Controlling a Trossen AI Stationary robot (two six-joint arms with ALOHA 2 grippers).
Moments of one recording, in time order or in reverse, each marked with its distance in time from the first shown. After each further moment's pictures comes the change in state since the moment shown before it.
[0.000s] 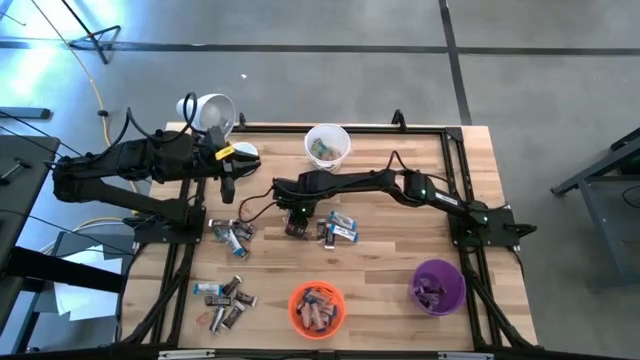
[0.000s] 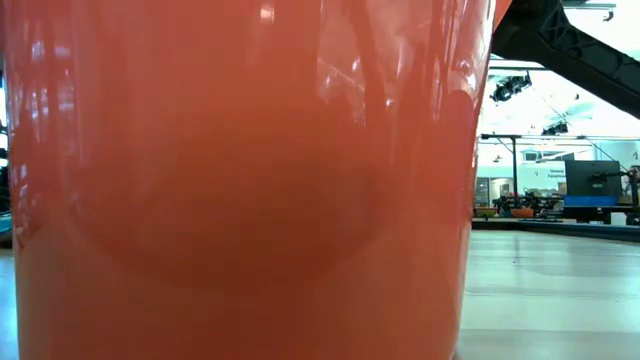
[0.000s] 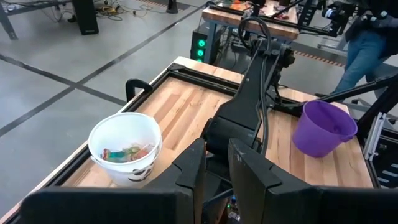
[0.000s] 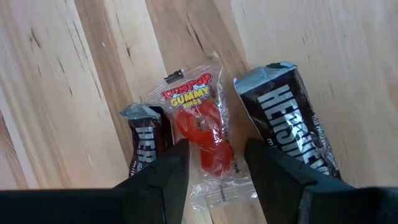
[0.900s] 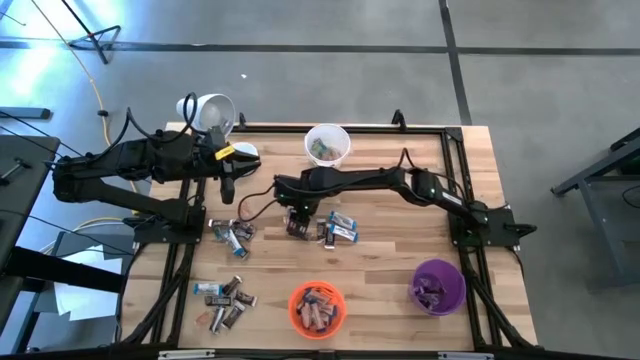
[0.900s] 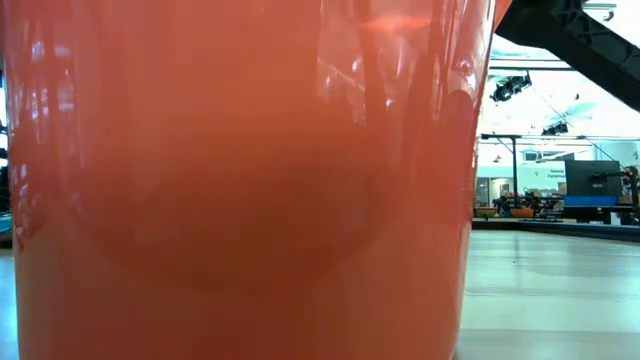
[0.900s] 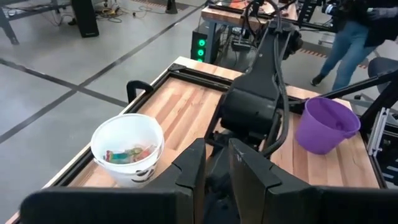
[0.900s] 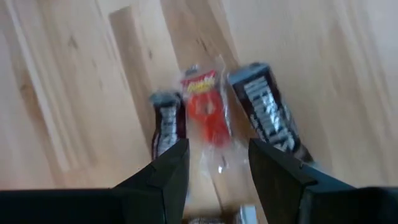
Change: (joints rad) left arm 0.000 0.000 0.000 -0.002 0.002 0.026; right arm 0.013 -0.103 -0.006 -0.048 0.067 0.000
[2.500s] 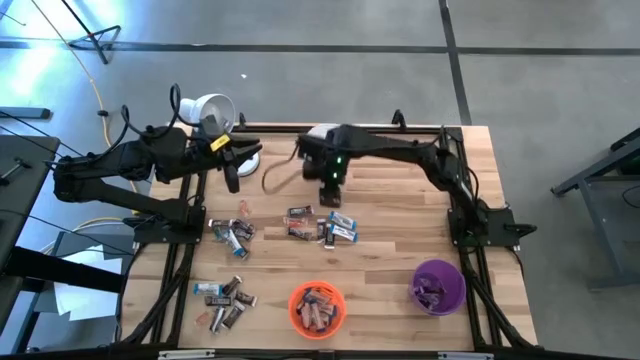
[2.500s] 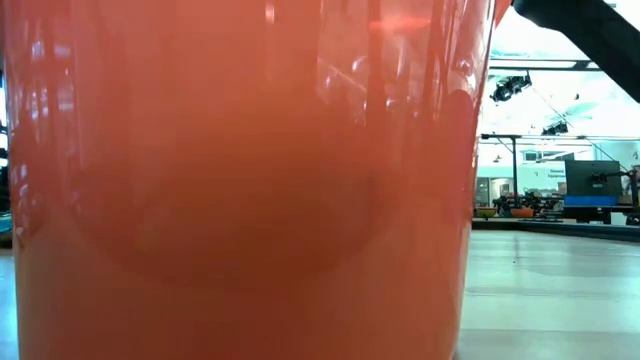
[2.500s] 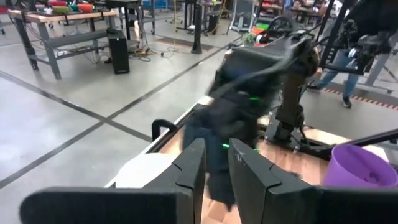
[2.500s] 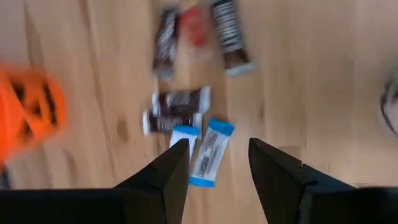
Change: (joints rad) left arm 0.000 0.010 -0.001 0.165 -0.140 0.054; right arm -0.138 -0.229 0.000 -0.390 -0.144 -0.386
